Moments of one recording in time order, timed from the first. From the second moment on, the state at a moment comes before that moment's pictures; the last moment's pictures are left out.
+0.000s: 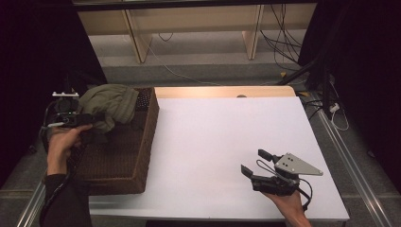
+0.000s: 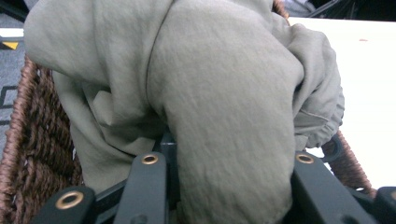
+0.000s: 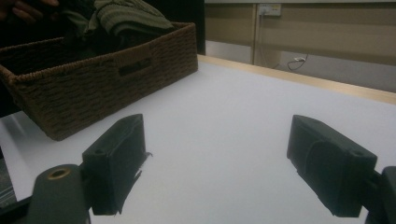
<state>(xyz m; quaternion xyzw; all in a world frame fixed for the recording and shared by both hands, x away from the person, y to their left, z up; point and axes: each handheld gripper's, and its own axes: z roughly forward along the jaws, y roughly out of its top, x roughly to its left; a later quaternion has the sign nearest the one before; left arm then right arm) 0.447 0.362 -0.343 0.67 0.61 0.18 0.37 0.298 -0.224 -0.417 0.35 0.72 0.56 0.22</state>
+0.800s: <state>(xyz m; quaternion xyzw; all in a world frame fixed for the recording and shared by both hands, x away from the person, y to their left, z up) 0.440 0.349 -0.324 0.68 0.57 0.16 0.44 0.298 -0.224 -0.417 0.35 0.72 0.56 0.22</state>
